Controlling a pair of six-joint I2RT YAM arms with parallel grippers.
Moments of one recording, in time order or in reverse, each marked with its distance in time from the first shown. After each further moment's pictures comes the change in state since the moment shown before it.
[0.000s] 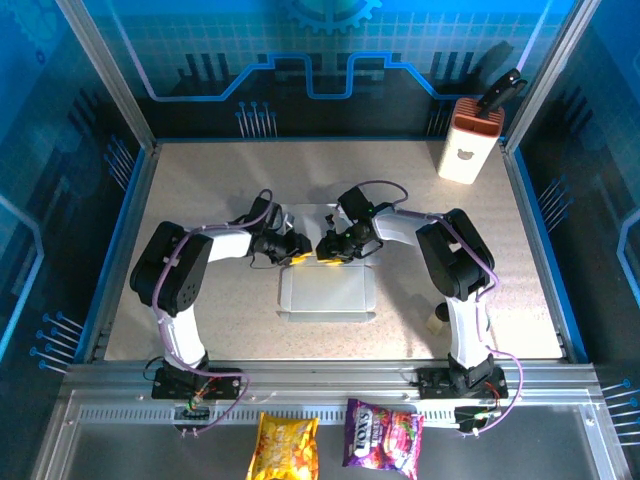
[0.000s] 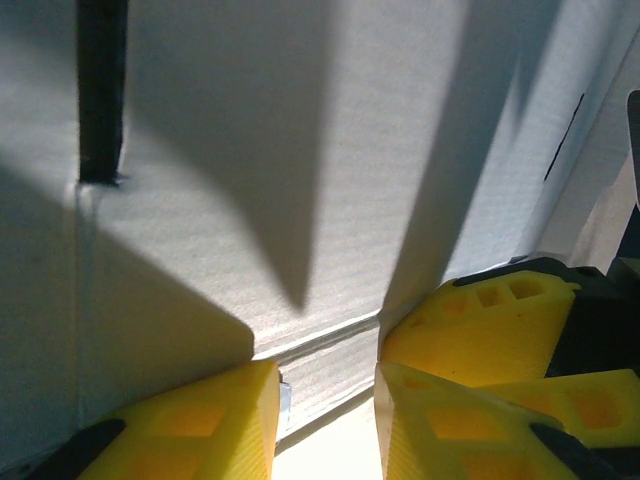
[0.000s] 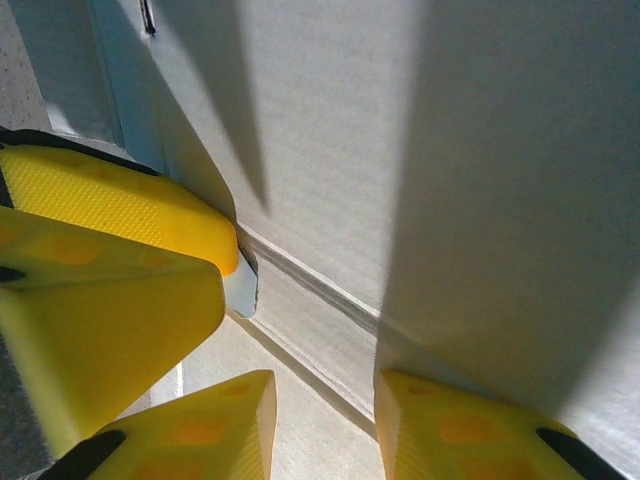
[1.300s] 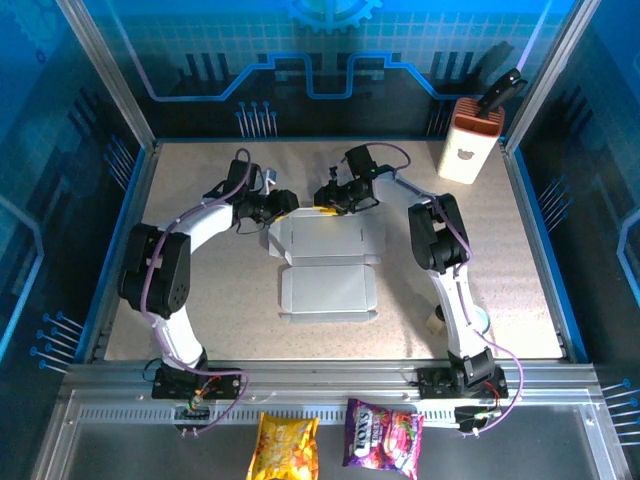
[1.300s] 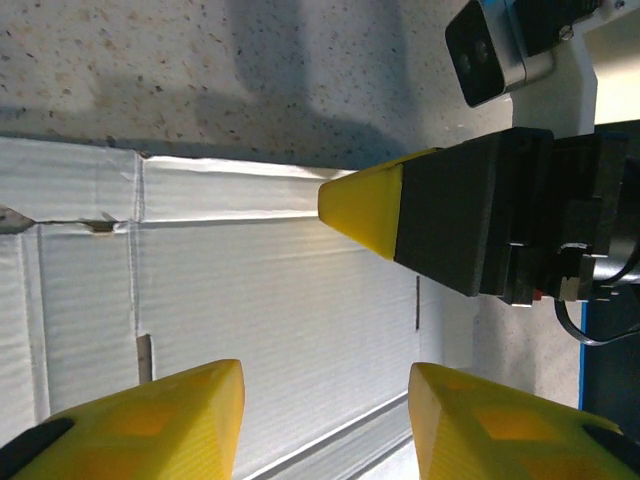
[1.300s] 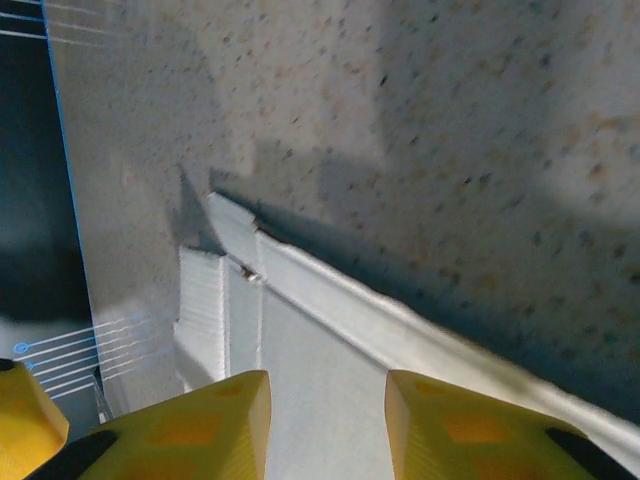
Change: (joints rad) left arm 0.138 -0.042 0.263 -0.148 -0.072 0.146; right arm -0.150 0.380 0.634 -0.081 -0.105 0.077
